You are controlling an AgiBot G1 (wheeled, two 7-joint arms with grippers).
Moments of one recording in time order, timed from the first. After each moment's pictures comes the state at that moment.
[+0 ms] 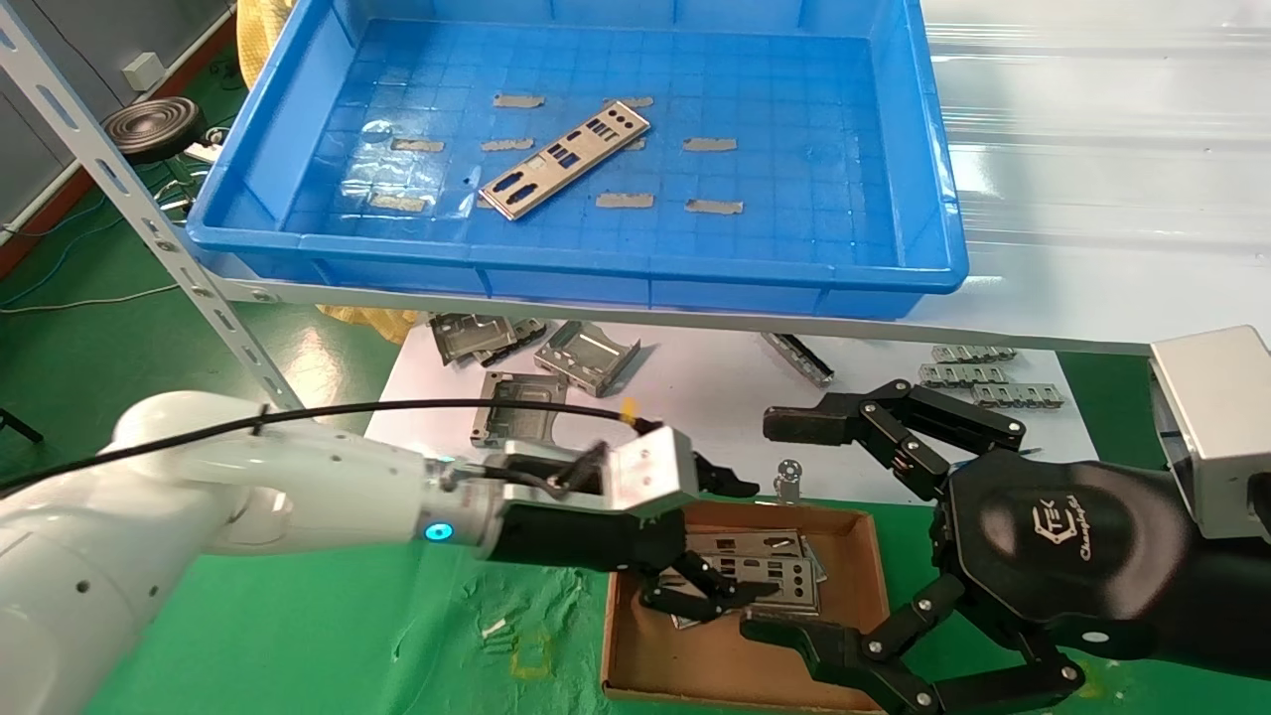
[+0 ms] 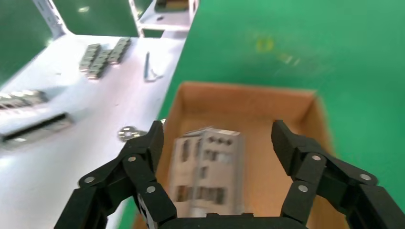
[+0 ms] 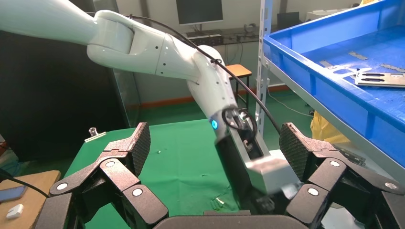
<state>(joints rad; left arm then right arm) -1.52 1.33 1.05 -0.34 0.86 1.30 0.36 1.10 -0.56 -0.40 1.25 -0.64 -1.44 0.12</state>
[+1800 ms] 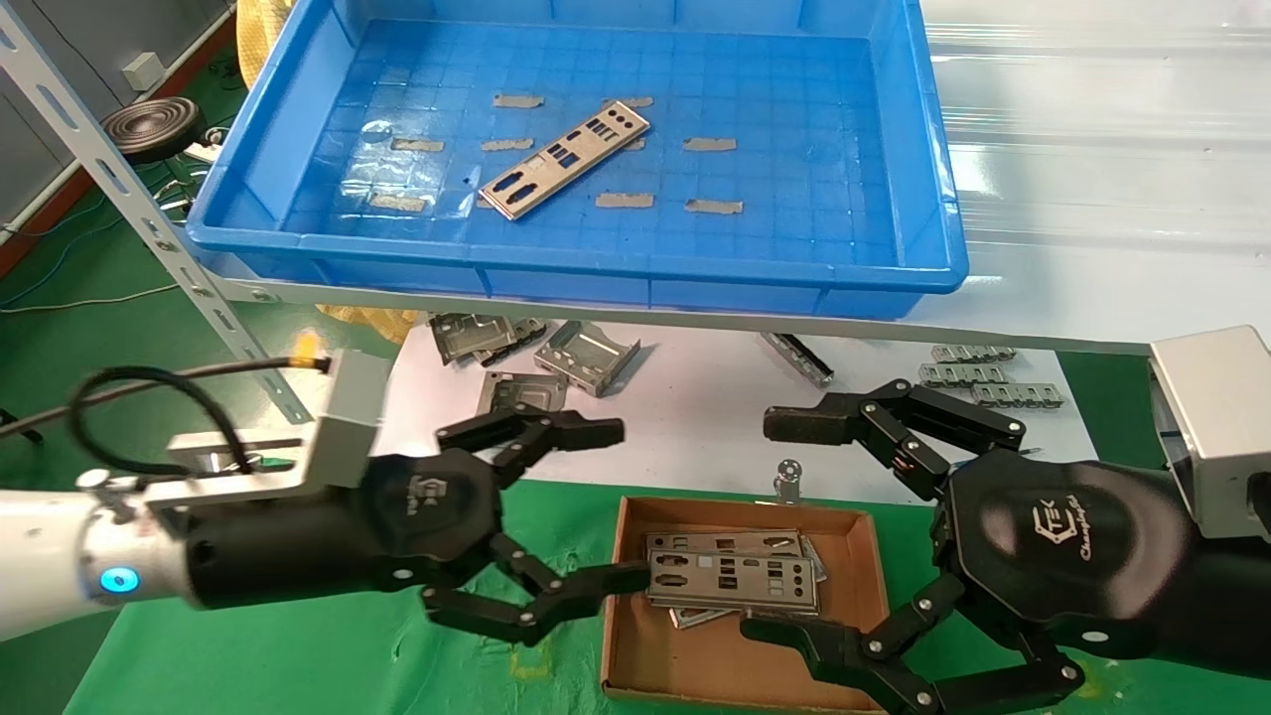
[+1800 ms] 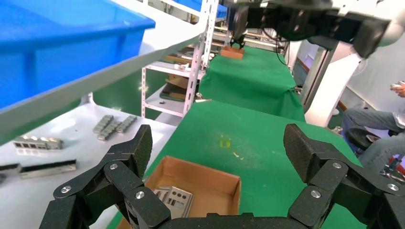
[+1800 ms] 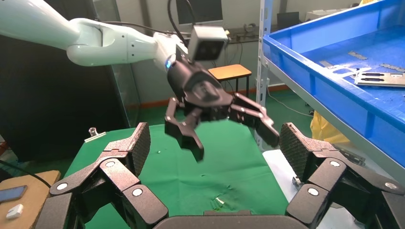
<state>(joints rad) -1.27 0.93 0.62 -0.81 0.74 1.49 0.05 1.10 -0.56 -0.40 1.25 -0.64 -1.44 0.12</state>
